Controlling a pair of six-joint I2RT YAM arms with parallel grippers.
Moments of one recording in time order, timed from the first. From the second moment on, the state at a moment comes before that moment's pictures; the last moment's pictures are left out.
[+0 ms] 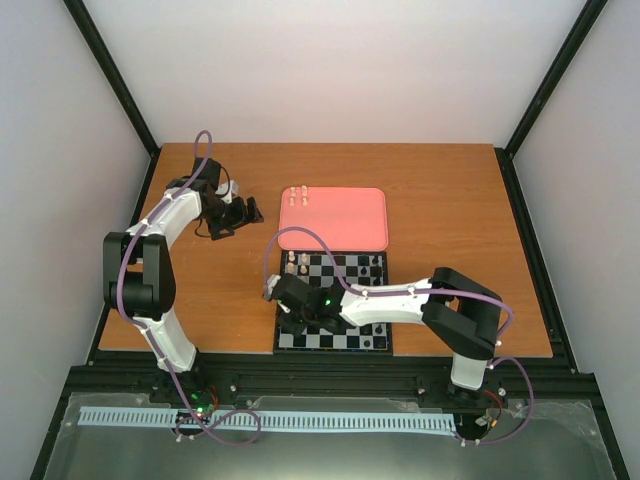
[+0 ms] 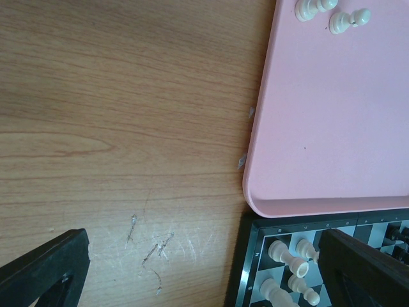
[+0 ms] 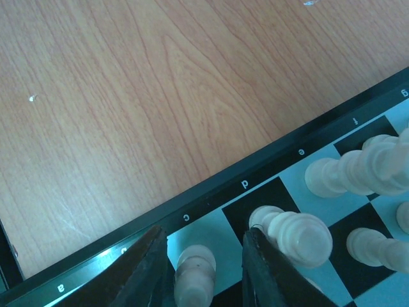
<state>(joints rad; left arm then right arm) -0.07 1.78 1.33 -0.78 0.38 -0.37 1.21 1.80 1.06 -0.19 0.10 0.14</state>
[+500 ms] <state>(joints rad) -0.07 1.78 1.33 -0.78 0.38 -0.37 1.20 1.64 1.23 -0.41 0.23 0.12</state>
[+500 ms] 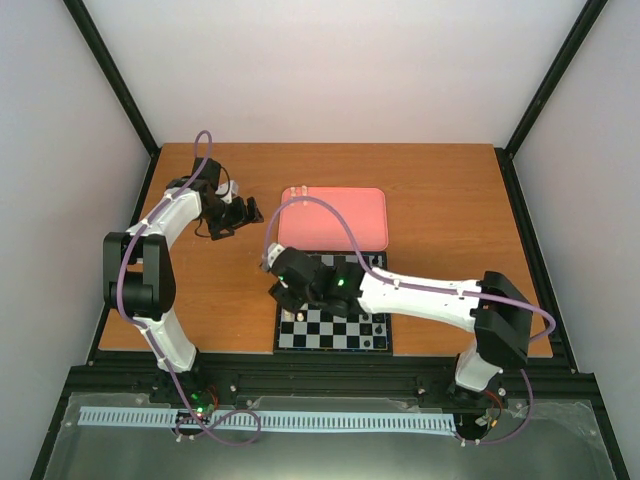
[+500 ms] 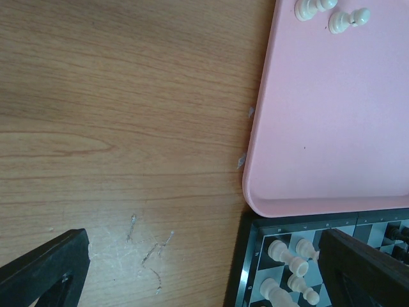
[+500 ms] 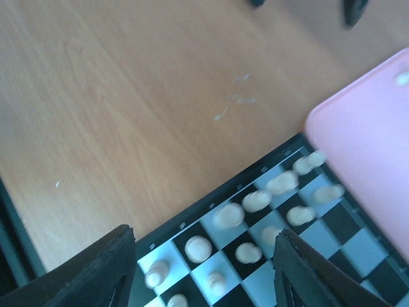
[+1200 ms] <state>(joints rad) -0.07 1.79 1.40 -0.81 0.39 -0.37 0.64 2.24 2.02 -0.55 0.06 0.18</state>
